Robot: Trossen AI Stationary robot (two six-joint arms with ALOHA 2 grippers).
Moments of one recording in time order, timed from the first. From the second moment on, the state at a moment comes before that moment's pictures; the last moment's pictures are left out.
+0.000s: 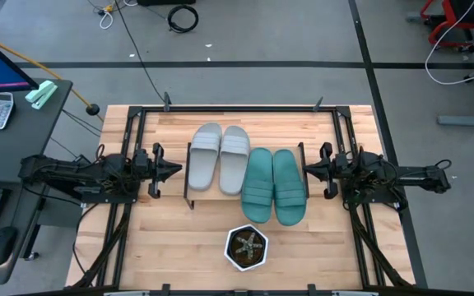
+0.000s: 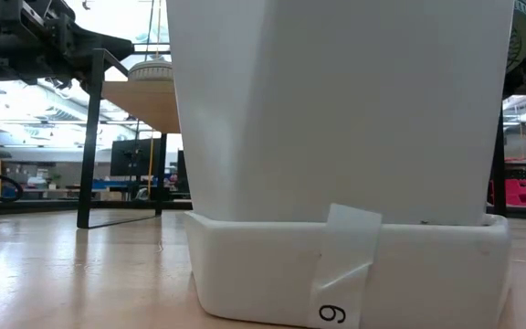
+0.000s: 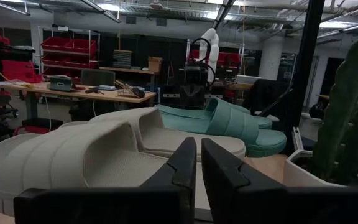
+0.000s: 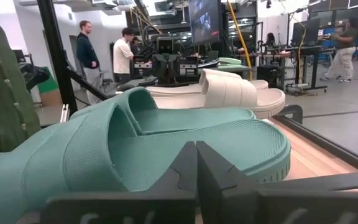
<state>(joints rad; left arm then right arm) -0.04 0.31 0.01 0.50 -0.14 -0.09 -0.03 0.00 0.01 0.08 0.02 0.11</state>
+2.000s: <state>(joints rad) -0.04 0.31 0.01 0.50 -0.14 -0.09 -0.03 0.00 0.02 0.04 0.02 0.09</state>
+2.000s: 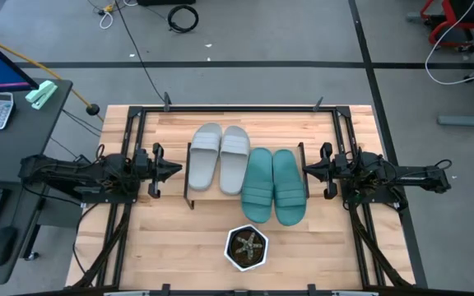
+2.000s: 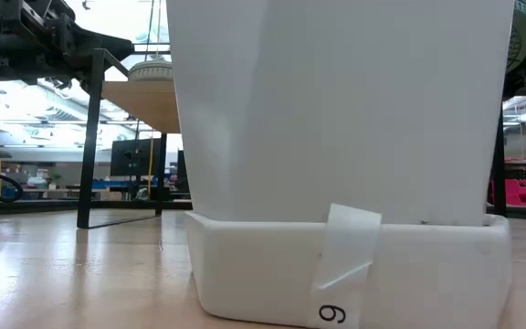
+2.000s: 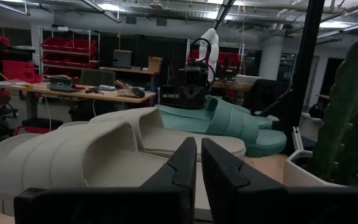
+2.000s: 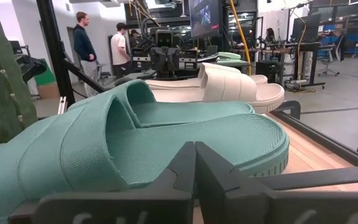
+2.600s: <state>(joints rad) -0.04 0.31 0.01 0.50 -0.14 -0.09 -0.03 0.00 0.02 0.04 0.02 0.09</state>
